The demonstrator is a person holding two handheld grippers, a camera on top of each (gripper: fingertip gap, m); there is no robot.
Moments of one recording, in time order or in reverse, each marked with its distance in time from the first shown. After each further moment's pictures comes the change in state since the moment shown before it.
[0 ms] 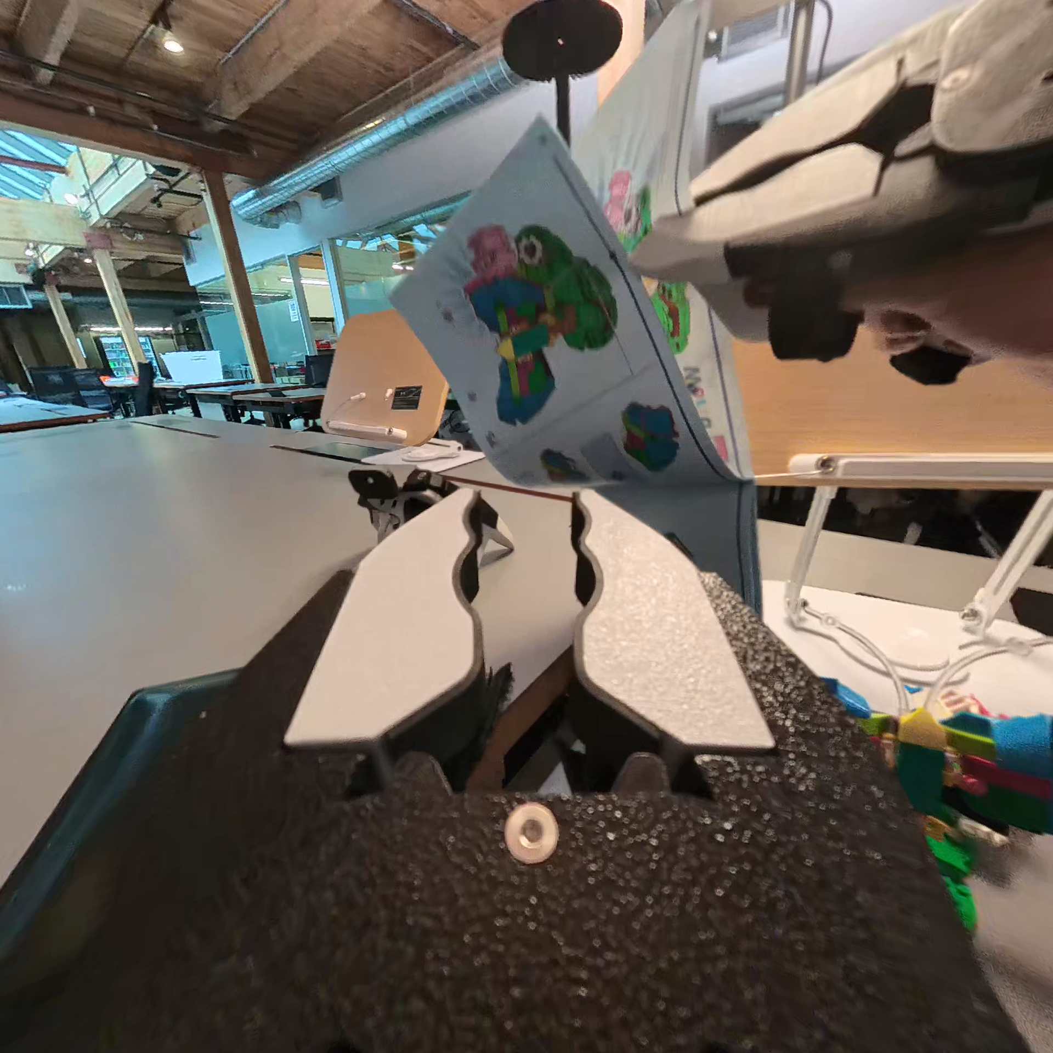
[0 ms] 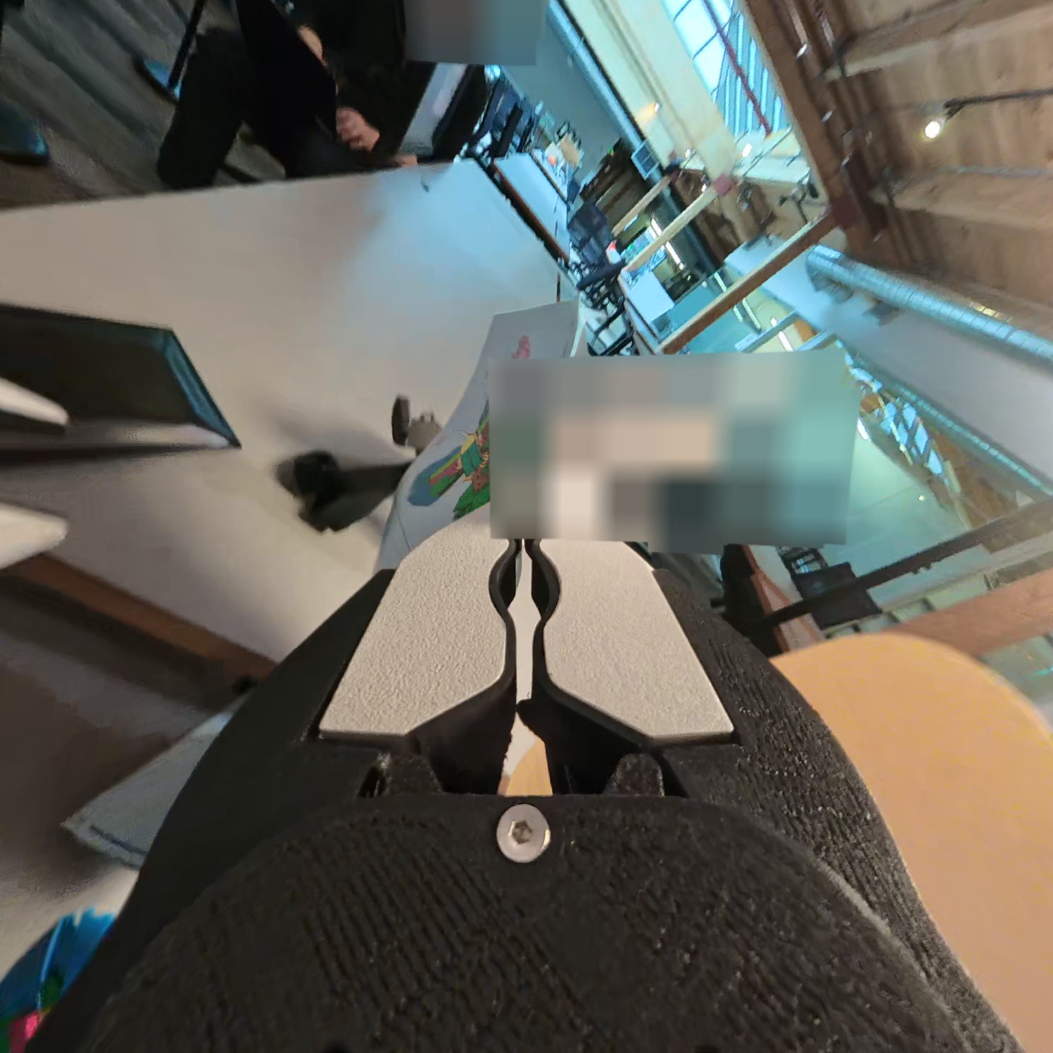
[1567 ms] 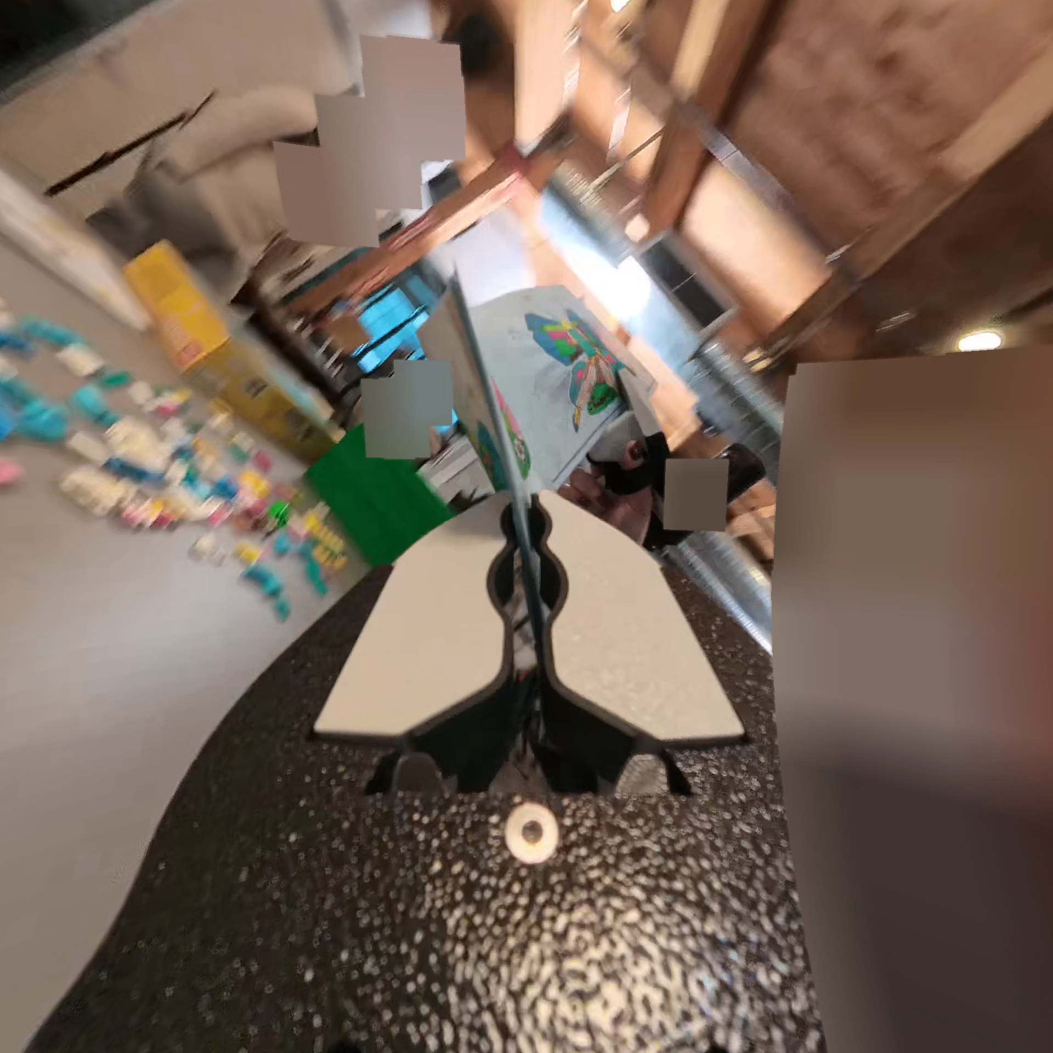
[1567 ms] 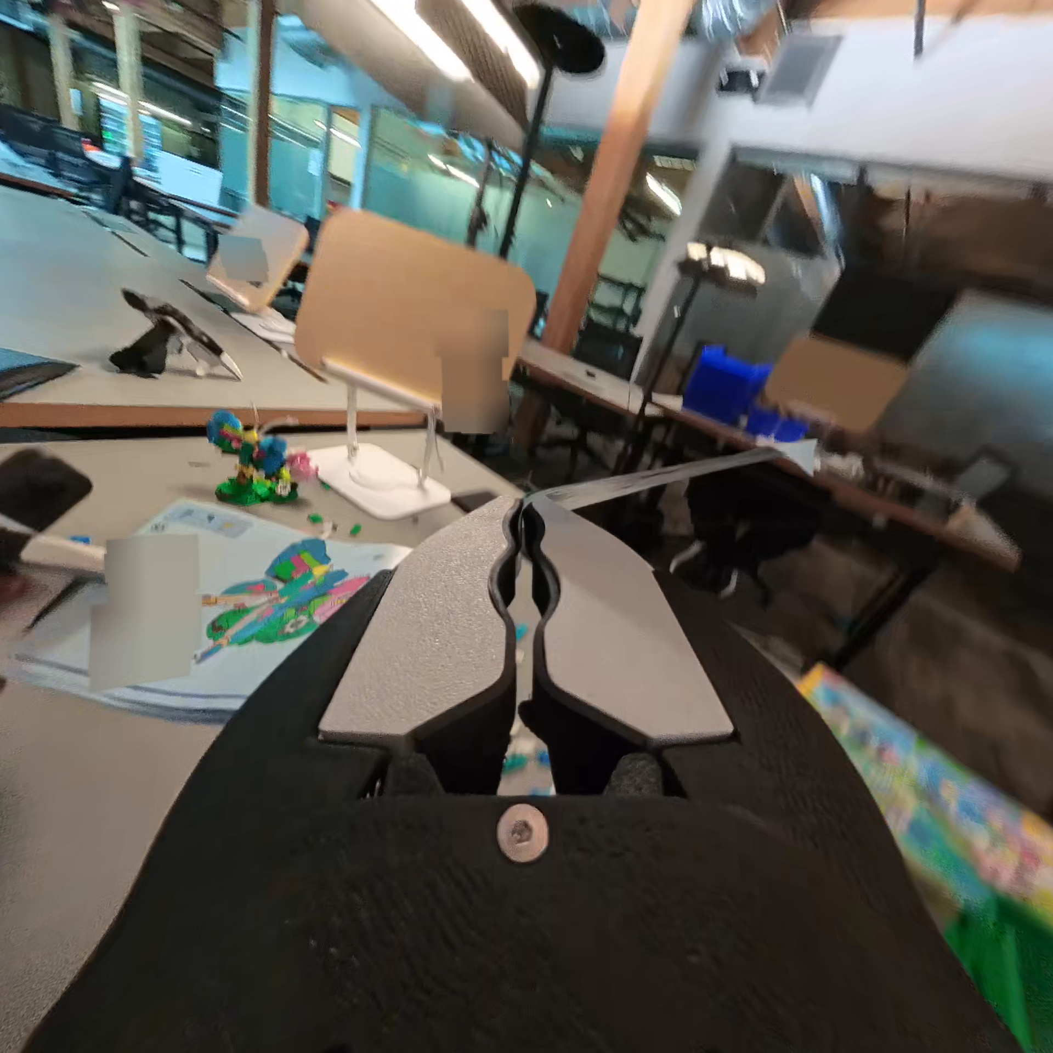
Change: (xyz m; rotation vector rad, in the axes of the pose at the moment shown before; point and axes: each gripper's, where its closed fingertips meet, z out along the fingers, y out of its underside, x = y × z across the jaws) left arm 0.334 -0.040 -0.340 -0.634 1.575 -1.341; right arm -0.108 -0.001 -0.664 -0.255 0.777 0.505
